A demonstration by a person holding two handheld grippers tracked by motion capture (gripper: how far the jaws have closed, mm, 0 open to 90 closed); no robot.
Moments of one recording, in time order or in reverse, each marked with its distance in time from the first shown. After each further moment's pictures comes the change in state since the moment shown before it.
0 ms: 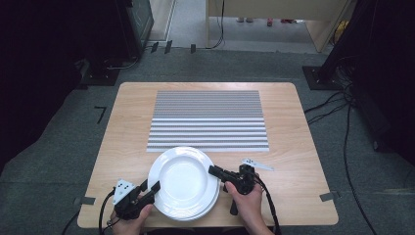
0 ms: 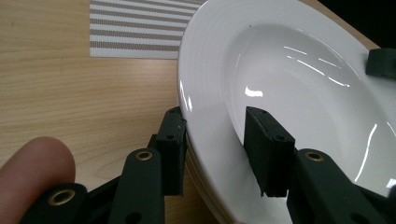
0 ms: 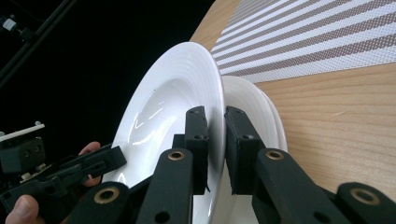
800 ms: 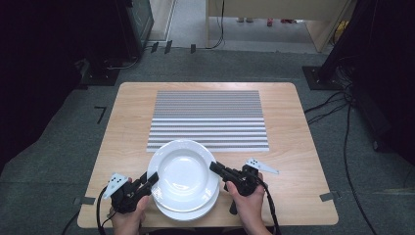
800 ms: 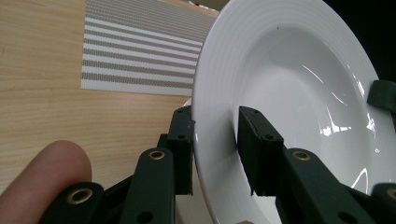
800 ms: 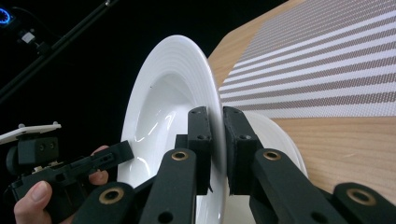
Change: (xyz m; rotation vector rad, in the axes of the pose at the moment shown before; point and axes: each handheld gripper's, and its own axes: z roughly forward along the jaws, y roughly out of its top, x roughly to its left) left arm 0.004 0.023 0.001 -0.083 -0.071 -0.092; right arm 0.024 0.008 -0.013 -0.109 0.013 -0.078
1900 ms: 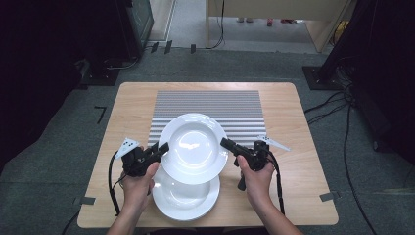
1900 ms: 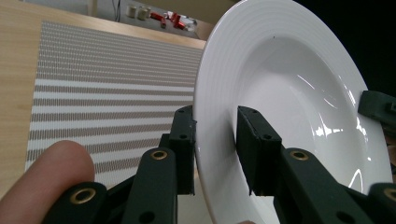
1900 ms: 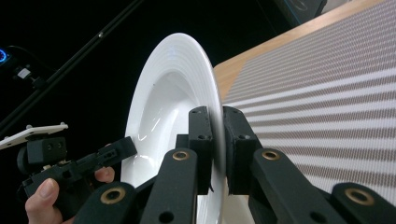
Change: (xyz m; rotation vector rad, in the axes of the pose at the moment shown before) left arm -0.006 0.071 0.061 -0.003 -0.085 0.027; right arm -0.021 0.066 0.005 -0.055 -0.018 0.040
